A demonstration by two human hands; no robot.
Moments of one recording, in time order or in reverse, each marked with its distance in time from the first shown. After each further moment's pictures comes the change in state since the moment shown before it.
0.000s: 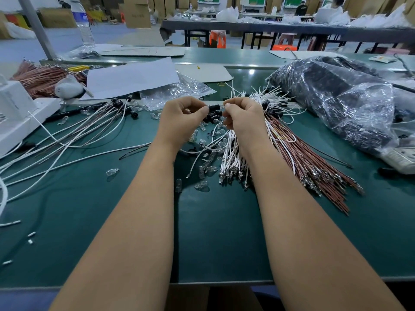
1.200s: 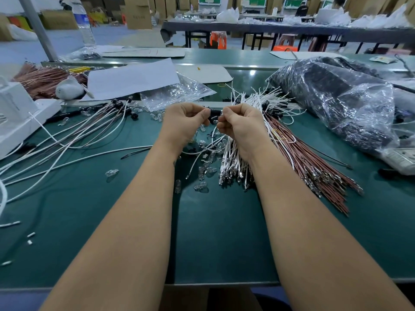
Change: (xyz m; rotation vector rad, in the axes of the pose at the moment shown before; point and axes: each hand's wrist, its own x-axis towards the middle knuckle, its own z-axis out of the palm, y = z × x) left_hand 0.000 -0.006 0.006 -0.054 -0.034 -0.063; right_hand -0.001 0.007 -0.005 0.175 -0.079 0.105
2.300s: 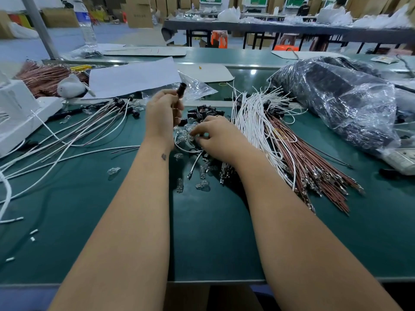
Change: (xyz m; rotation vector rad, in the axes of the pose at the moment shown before) left_hand 0.008 0.000 -0.023 -0.447 0.213 -0.164; right_hand -0.004 0.013 0.021 -1.229 -0.414 -0.394
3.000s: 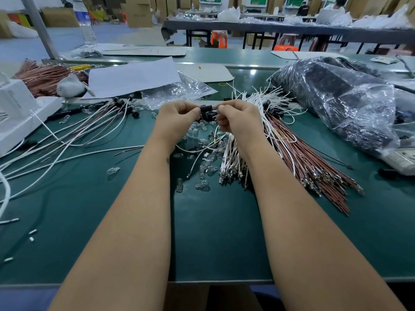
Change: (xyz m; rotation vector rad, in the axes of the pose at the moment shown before) left_hand -0.001 -0.010 0.003 0.487 -0.159 0.112; right_hand -0.004 0.006 -0.021 1.057 0.414 0.360
